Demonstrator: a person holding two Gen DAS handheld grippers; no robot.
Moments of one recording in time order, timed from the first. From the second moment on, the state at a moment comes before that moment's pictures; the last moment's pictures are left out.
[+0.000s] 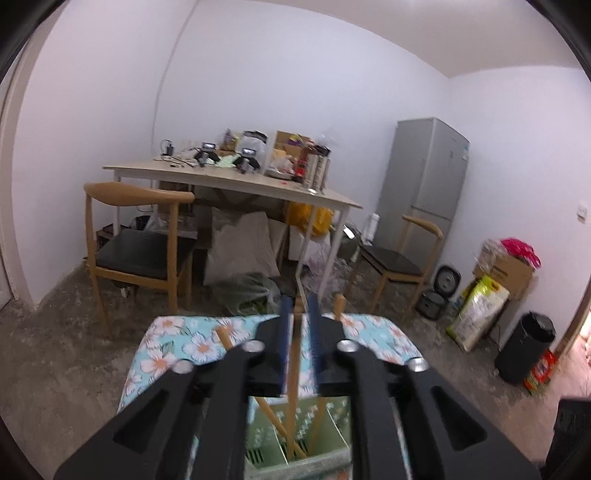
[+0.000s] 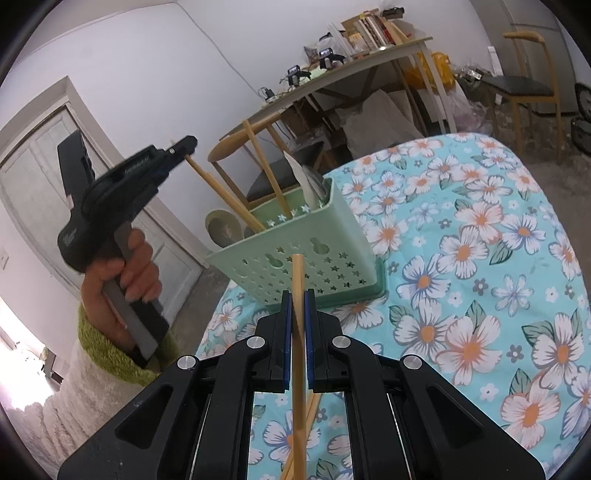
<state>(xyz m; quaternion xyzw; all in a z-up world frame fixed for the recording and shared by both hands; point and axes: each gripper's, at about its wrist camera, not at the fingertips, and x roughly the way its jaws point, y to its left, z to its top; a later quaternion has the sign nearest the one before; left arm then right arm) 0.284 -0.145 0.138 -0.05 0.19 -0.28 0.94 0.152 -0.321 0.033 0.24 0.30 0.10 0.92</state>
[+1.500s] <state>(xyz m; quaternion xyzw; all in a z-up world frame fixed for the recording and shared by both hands) 0.139 -0.028 0.015 -0.04 0.26 -0.22 0.94 0.248 -0.282 0.182 0.11 0.17 0.02 0.98</state>
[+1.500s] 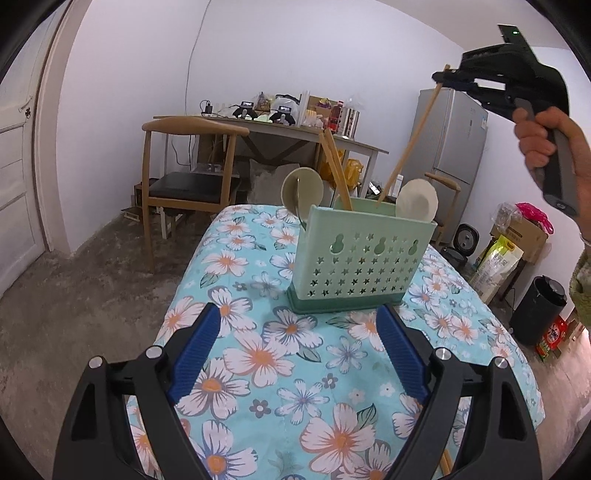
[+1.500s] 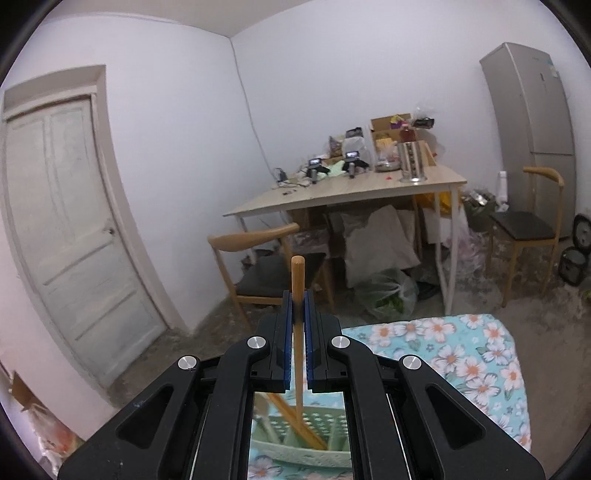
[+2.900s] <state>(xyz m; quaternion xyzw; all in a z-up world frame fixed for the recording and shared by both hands) 0.110 -0.076 -0.043 0.00 0.41 -0.27 0.87 0.119 -0.279 -0.083 0.35 0.45 0.10 0.82</state>
